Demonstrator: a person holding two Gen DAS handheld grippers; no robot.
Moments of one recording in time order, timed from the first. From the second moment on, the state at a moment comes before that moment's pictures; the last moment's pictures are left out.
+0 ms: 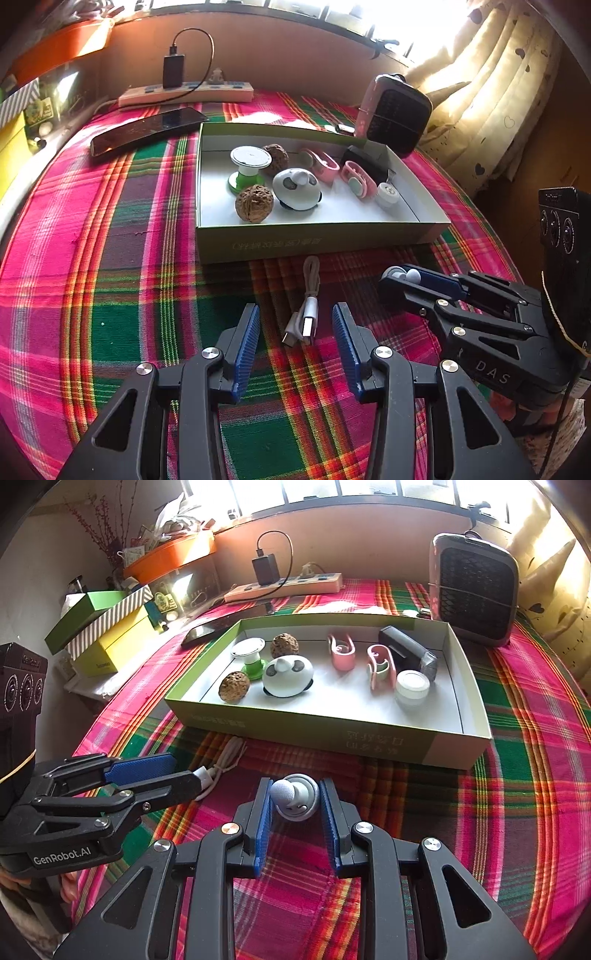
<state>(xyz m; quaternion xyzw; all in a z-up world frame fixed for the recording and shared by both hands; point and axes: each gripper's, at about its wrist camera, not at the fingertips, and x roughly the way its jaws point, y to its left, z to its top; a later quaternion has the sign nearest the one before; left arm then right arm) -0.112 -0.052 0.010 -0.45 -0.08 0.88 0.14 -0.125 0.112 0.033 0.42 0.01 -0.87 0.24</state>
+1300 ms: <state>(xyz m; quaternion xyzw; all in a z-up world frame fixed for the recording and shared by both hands) -0.118 -0.042 0.006 -0.43 -0.01 0.90 0.10 -0.128 0.116 0.025 0.43 0.01 -0.87 0.24</state>
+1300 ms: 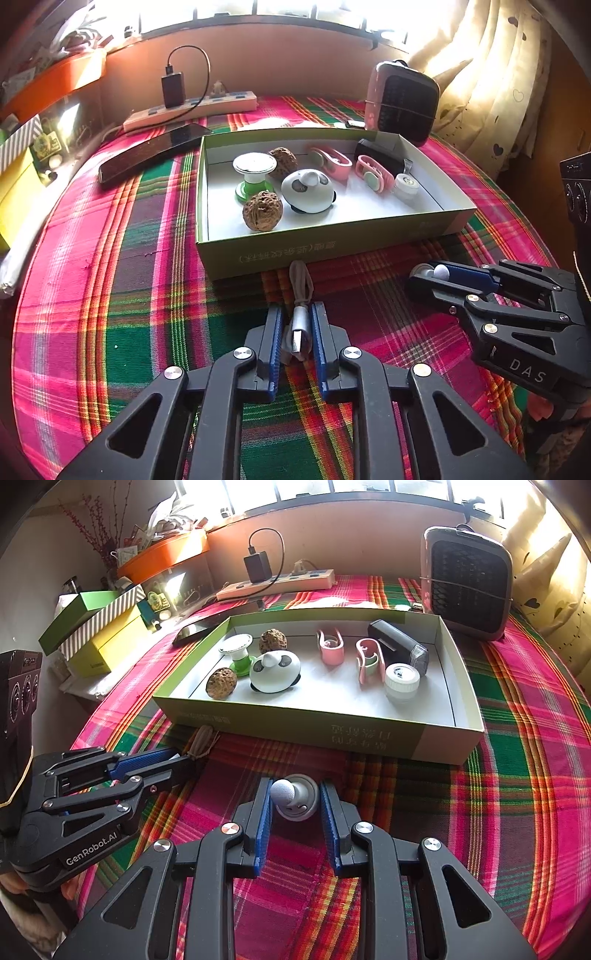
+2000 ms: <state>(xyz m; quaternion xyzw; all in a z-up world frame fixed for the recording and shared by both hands) -0.115 -0.041 0.006 -0.43 -0.01 0.90 0.10 -0.129 0.117 0.025 0.43 0.01 -0.87 0.24</state>
